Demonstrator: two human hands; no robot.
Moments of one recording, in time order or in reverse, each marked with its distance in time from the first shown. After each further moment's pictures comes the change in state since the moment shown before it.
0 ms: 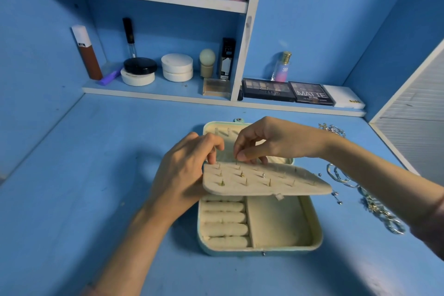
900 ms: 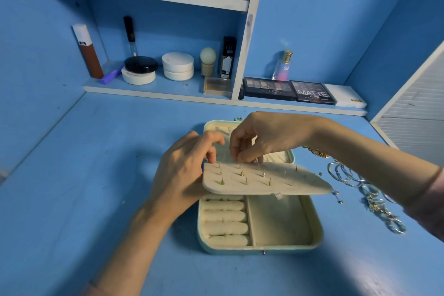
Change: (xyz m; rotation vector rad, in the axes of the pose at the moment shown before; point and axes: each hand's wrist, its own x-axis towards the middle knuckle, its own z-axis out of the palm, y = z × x) left_hand 0.000 0.003 -0.001 0.000 0.013 -0.032; right_hand 0.012 -0.019 -0.005 -0.172 -0.112 0.064
